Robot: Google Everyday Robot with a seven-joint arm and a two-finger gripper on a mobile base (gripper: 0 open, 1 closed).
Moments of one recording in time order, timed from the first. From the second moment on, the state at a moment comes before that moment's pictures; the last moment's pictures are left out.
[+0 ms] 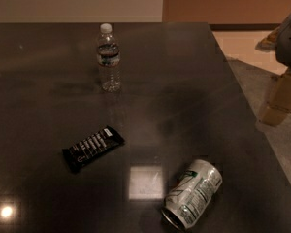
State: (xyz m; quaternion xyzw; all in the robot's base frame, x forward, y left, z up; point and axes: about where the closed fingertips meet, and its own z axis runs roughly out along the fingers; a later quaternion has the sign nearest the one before) arm 0.438 -0.217 0.976 -0.60 0.78 -0.03 0.16
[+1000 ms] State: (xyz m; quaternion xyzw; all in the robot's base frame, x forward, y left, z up) arm 0.413 -0.182 0.973 -0.68 0.71 0.02 0.15
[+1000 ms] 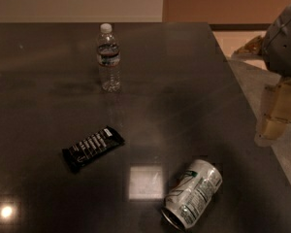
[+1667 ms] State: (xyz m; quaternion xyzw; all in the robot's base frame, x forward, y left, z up) arm 0.367 -0.118 0.963 -0.79 0.58 0.07 0.16
